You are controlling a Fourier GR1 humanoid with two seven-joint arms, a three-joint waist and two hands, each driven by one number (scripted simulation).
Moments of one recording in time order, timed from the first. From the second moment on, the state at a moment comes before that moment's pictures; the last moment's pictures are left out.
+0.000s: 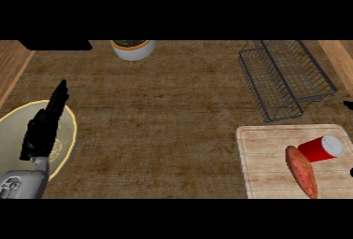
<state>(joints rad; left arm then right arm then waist) -0.14 0.35 -0.01 -1.44 -0.07 0.15 0.05 -0.14 -0.85 -0.04 -1.50 -0.06 0.54 0.67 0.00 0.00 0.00</state>
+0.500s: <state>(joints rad) -0.14 0.32 0.02 -1.43 -0.11 0.13 0.04 -0.09 -0.78 -0.07 -1.59 0.12 0.55 0.64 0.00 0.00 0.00</state>
